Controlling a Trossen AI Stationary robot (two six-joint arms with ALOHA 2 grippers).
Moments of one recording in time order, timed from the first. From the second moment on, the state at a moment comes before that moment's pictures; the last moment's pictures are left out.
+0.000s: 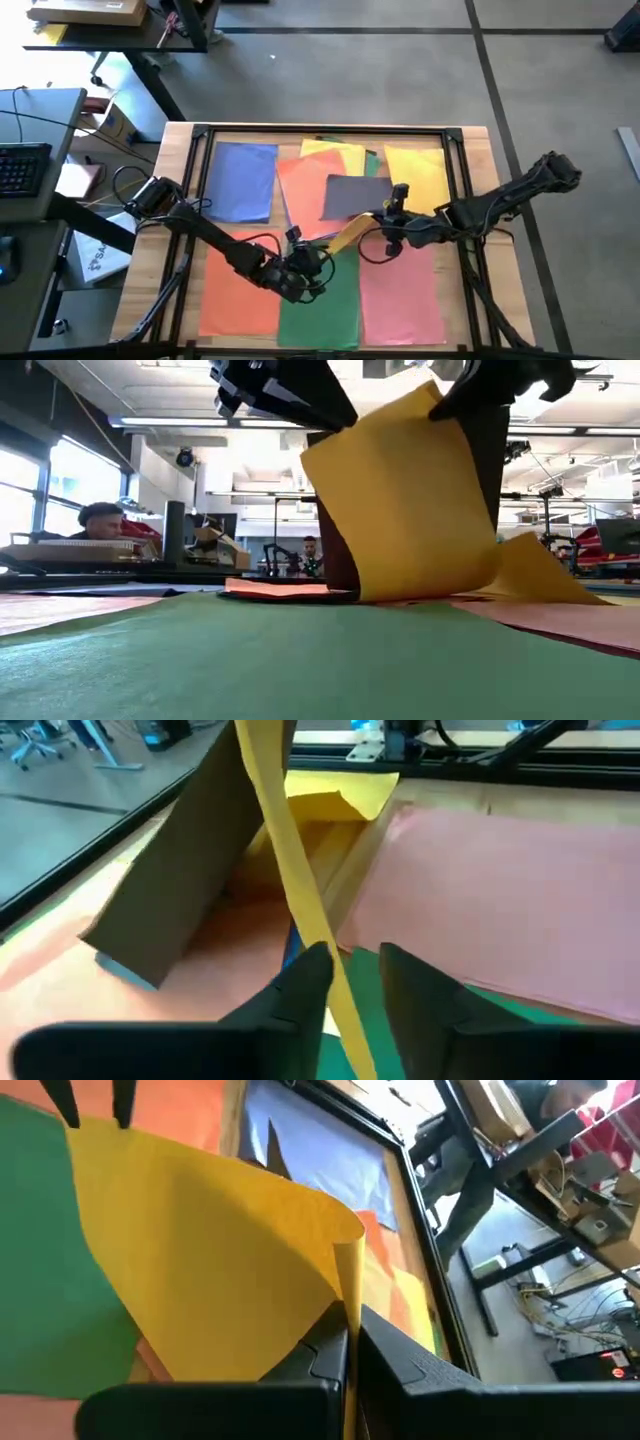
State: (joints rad) left arm -0.52 1.83 1.21 -0.07 -0.90 -0.44; right arm 0.41 1.20 0.84 -0.32 0.73 -0.20
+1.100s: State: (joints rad) left arm -0.39 1.87 1.21 -0.11 -0.64 -0.46; right arm 0.41 1.21 0.84 -0.37 0.61 -0.11
